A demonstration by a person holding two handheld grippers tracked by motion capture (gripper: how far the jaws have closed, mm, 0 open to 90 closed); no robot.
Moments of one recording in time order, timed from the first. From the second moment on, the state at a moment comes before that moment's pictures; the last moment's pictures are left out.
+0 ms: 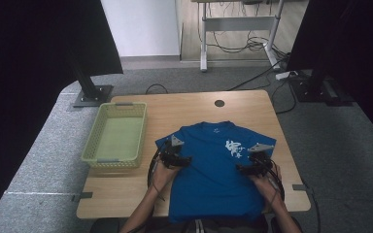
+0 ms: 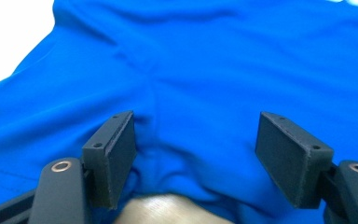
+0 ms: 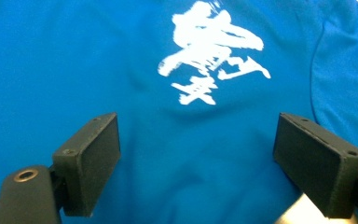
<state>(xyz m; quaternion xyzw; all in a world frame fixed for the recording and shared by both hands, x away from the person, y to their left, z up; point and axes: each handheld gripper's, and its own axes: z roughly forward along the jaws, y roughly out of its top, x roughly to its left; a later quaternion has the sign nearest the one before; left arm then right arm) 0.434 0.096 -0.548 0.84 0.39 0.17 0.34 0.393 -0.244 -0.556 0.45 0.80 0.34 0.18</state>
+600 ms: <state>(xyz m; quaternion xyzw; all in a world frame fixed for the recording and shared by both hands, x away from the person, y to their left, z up) 0.489 0.110 -0.546 0.83 0.42 0.18 0.33 0.454 -0.249 -0.560 0.44 0.80 0.36 0.19</state>
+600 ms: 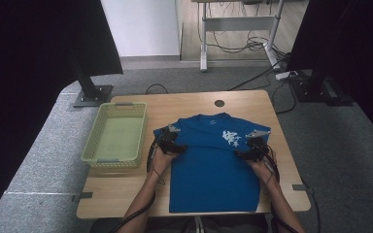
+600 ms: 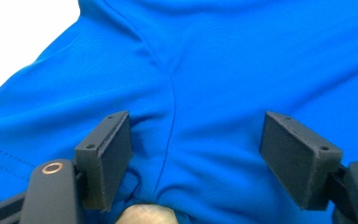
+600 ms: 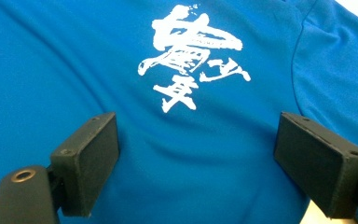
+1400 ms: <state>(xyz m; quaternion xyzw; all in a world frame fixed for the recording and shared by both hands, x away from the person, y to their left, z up) 0.420 0.130 -0.522 0.83 0.38 0.18 0.38 0.407 -0.270 -0.539 0.44 0.79 0.38 0.19</state>
